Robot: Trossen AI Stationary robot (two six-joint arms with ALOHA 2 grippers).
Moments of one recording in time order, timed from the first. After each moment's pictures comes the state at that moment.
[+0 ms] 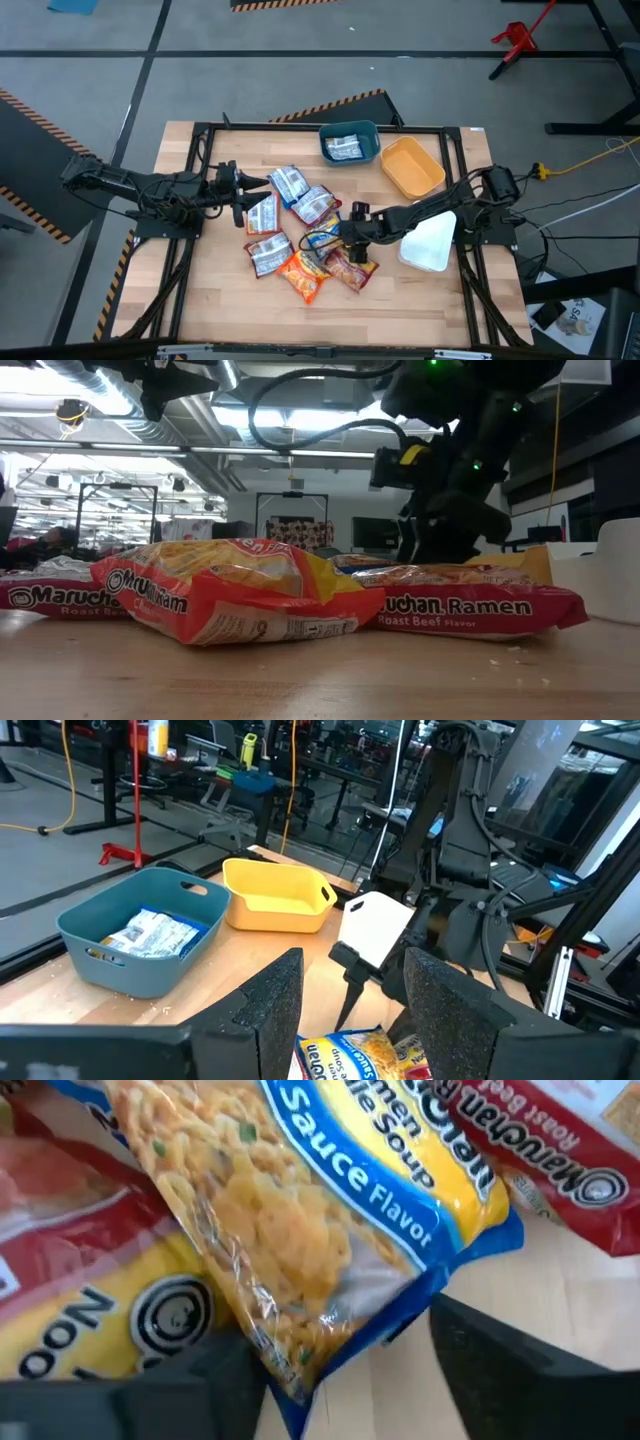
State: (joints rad) left arm -0.19 0.67 0.52 0.07 -0.46 -0.35; right arm 0.21 1.80 0.97 -0.26 0.24 0.18
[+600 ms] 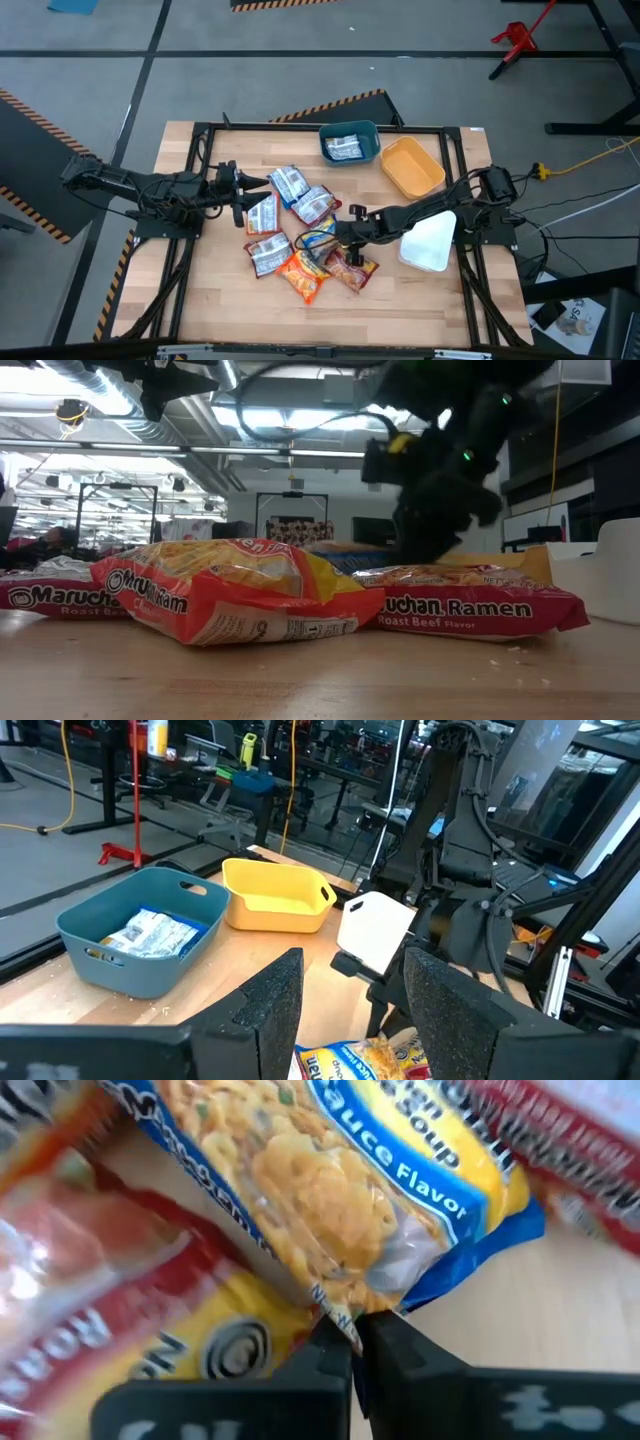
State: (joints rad) left arm -0.19 0.67 0.52 0.07 -0.46 -0.35; right arm 0.21 1.81 1.03 -0.28 0.16 0.24
